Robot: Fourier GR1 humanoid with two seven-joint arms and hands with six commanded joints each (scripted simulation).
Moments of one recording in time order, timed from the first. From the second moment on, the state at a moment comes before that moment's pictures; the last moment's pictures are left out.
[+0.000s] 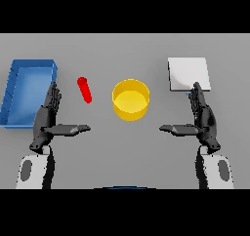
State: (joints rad) left arm 0.00 0.00 0.00 -1.57 0.00 0.00 0.00; right arm 0.00 0.00 0.00 -1.57 0.00 0.00 0.00
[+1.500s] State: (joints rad) left arm -0.25 0.05 -0.04 -1.29 -0.16 -0.02 0.01; right arm 0.07 -0.05 0.13 -1.68 0.23 -0.03 -0.10
